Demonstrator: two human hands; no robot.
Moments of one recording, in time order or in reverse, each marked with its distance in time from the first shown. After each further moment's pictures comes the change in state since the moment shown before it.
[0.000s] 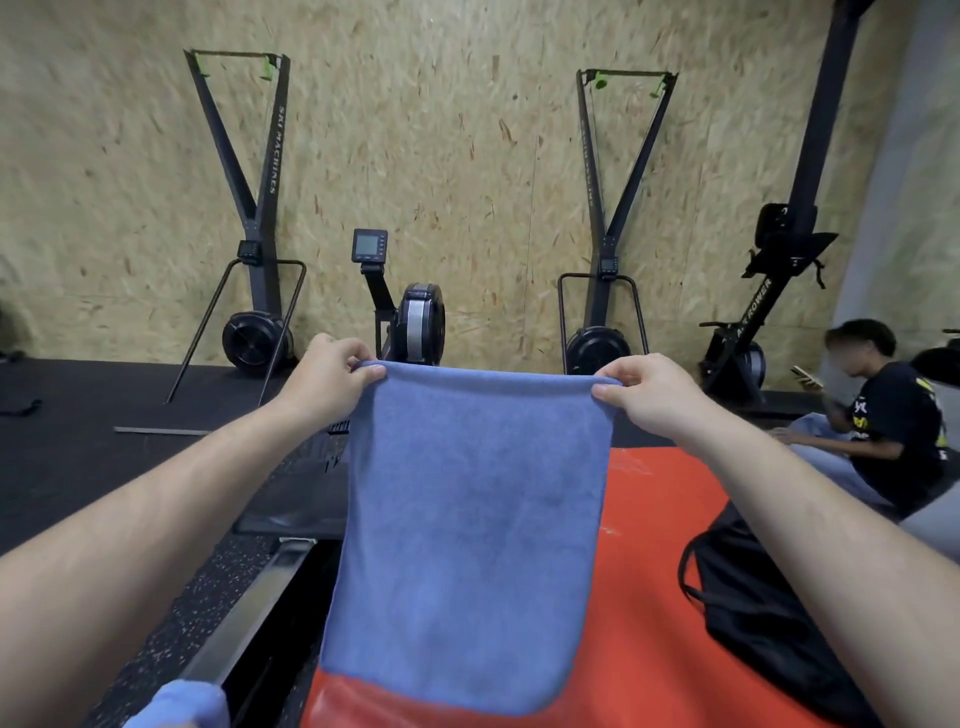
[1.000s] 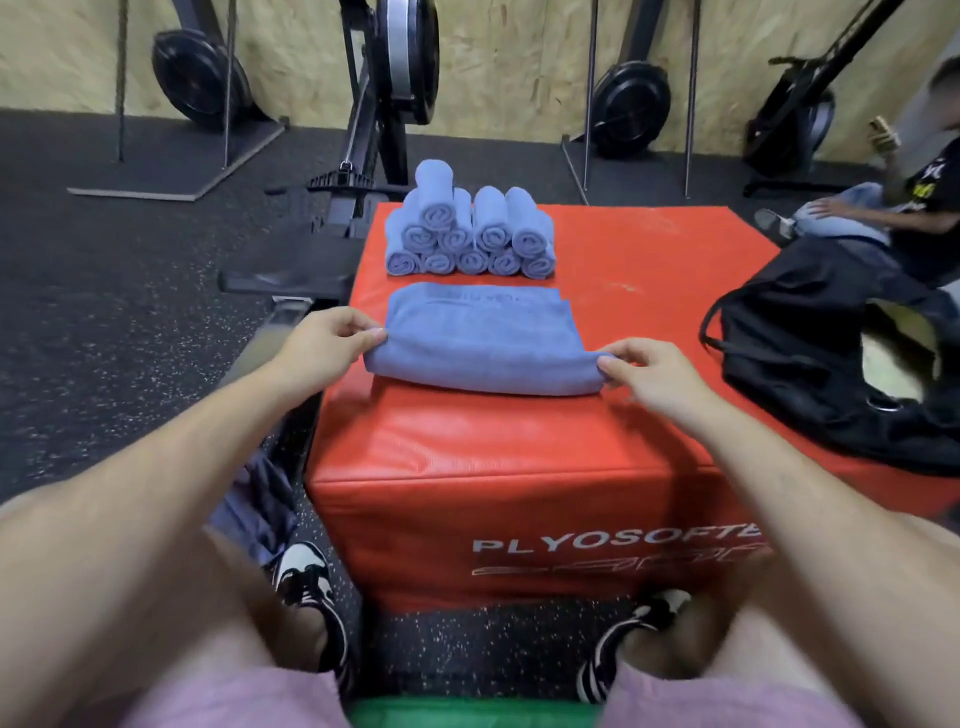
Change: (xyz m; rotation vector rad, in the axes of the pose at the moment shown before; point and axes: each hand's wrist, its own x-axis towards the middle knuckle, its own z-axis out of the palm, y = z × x) left_hand -0.169 -0.148 0.151 -0.214 -0.380 -0.286; right_hand -0.118 0.203 0.170 0.118 -0.241 0.227
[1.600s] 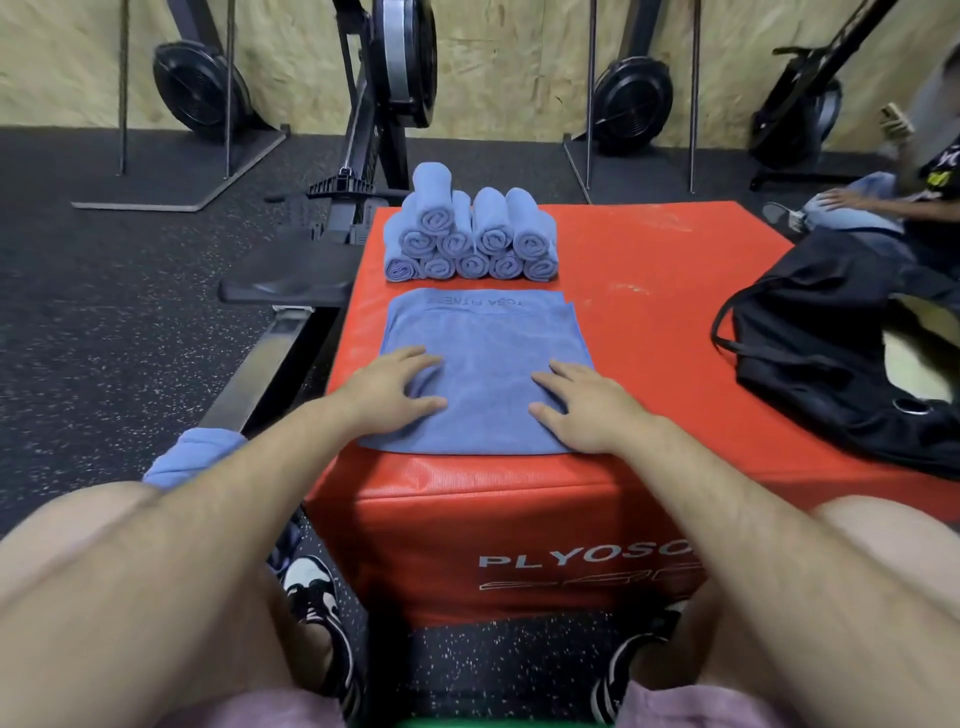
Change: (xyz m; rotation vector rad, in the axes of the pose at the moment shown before) left_hand 0.006 -0.002 0.059 0.495 -0.343 0.118; right_hand 0.008 -0.012 0.064 -0.742 -0.288 -0.140
